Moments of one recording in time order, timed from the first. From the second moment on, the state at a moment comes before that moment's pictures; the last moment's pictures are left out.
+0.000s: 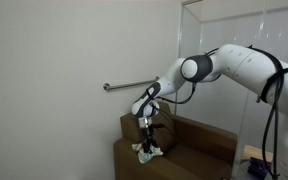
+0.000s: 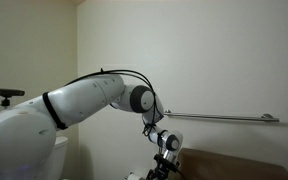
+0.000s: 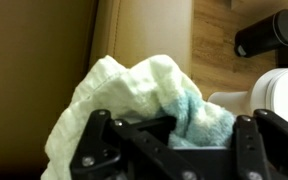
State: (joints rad) arm -0.20 1.11 0.10 -1.38 0.12 1.91 -0.40
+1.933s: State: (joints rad) arm -0.20 0.99 0.11 -1.70 0.11 2.06 -0.56
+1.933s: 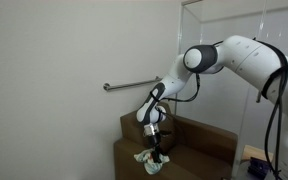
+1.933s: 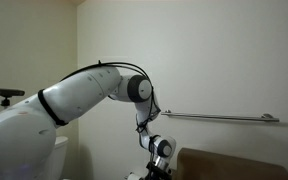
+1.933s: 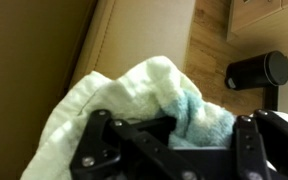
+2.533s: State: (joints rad) arm -0.21 0.97 0.10 -1.72 0.11 2.04 -0.56
